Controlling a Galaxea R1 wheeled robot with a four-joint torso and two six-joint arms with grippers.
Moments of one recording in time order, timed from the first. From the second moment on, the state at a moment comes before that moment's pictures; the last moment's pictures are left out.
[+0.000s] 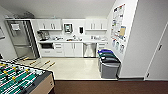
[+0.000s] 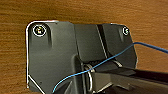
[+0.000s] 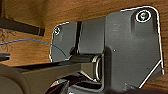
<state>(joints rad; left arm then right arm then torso) 1.49 2.84 -2.39 -0.24 -0.04 0.26 -1.53 2.68 -2.14 0.31 0.02 -0.34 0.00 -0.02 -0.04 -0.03</state>
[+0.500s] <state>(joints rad) 1.49 2.81 -2.39 -0.24 -0.04 0.26 -1.53 2.66 -2.16 0.32 0.02 -0.34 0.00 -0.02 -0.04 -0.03</state>
